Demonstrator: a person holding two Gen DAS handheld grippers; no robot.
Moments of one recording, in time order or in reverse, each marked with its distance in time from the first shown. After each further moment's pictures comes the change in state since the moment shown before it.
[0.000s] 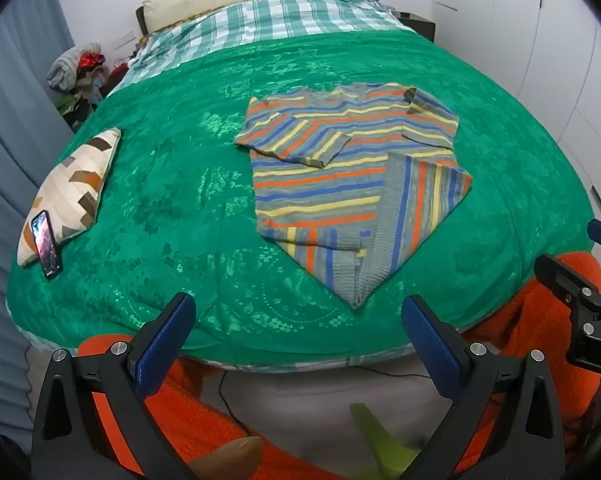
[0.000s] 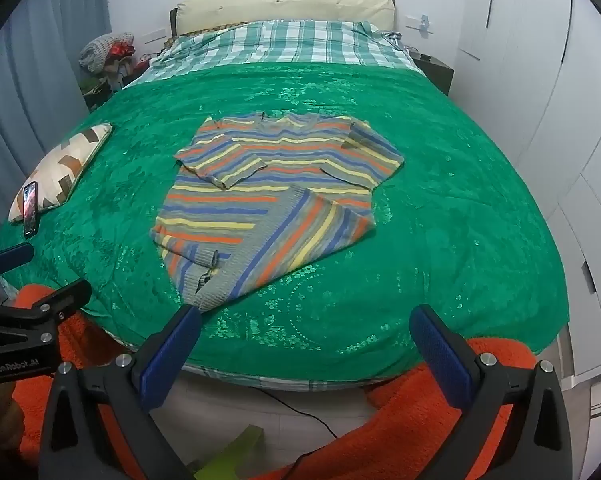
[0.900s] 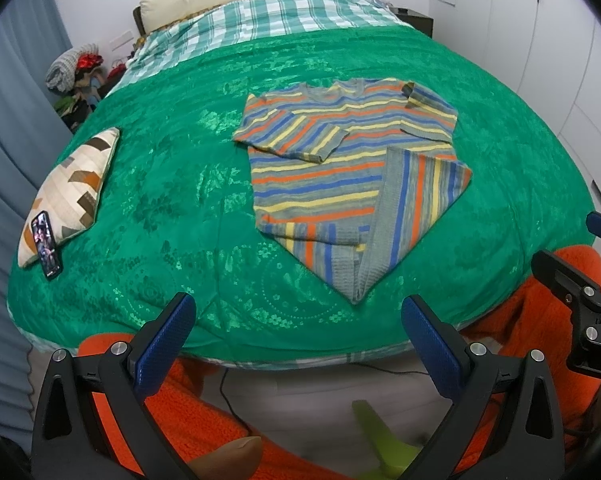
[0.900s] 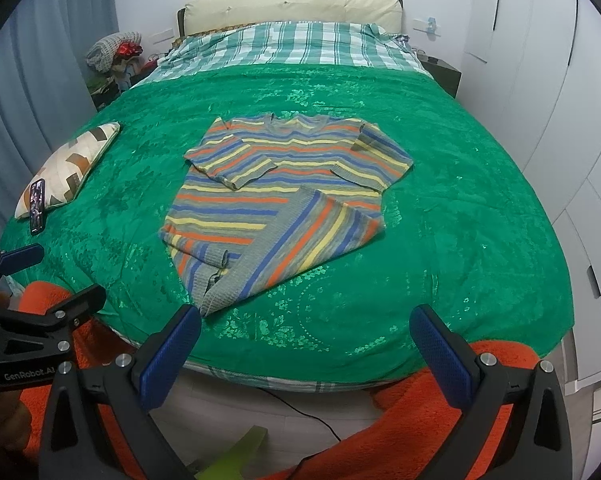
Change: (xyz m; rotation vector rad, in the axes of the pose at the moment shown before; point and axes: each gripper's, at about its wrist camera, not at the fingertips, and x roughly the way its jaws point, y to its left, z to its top) left arm 0.001 0.001 -0.002 0.000 0.003 0.002; right arm -0.002 0.006 0.000 -0.011 -0.003 0.022
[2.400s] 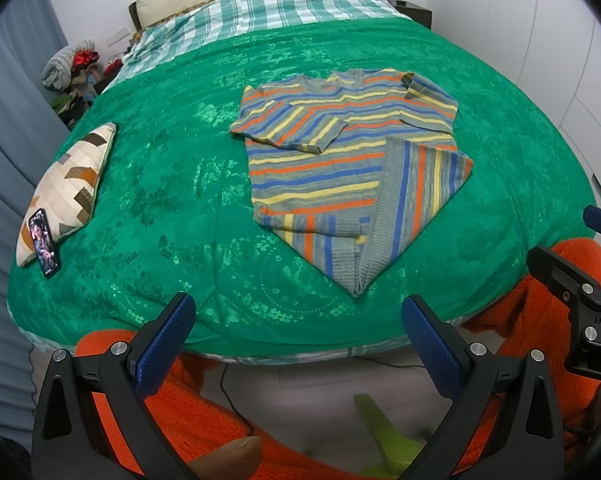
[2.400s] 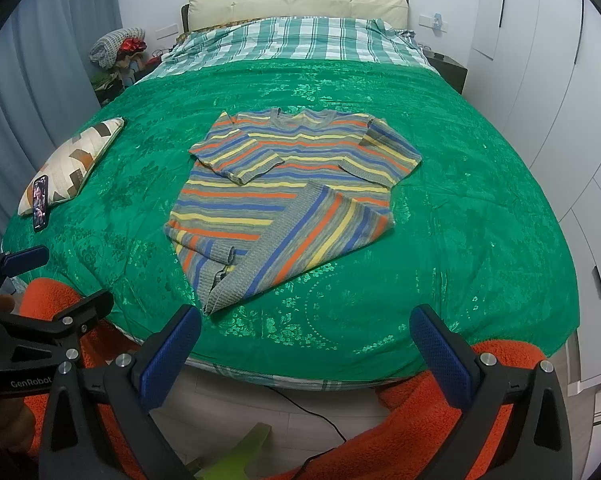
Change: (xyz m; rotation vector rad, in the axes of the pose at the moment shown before) left arm 0.007 -0.002 -0.008 0.017 0.026 -0.001; right arm 0.009 0.004 0.001 0.000 0.012 0.017
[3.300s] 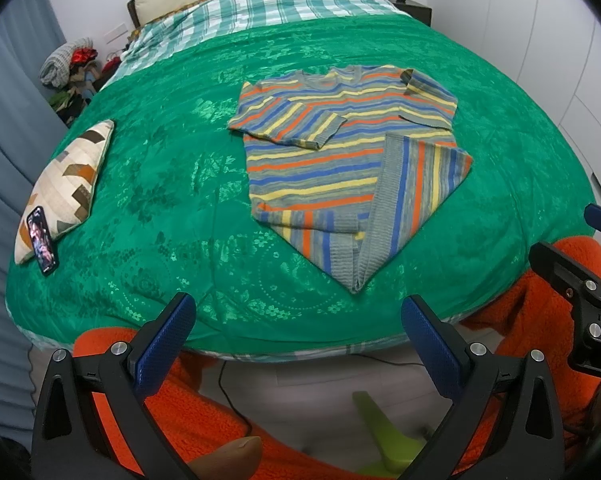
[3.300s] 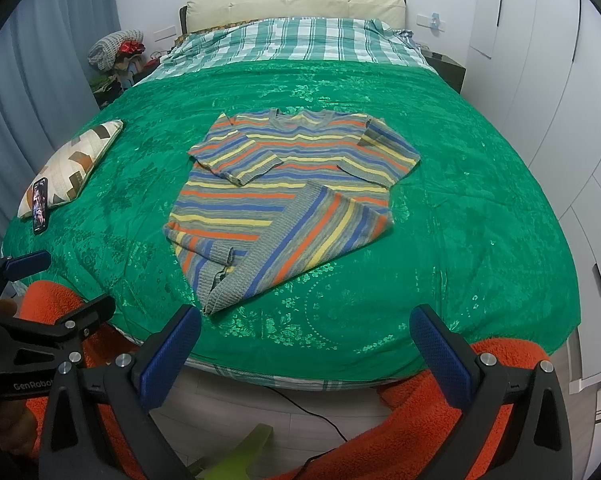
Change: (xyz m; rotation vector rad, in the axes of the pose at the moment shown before) left arm 0.001 -0.001 0.001 0.001 0.016 -0.004; right arm 0.002 -0.002 -0.001 0.006 0.001 0.009
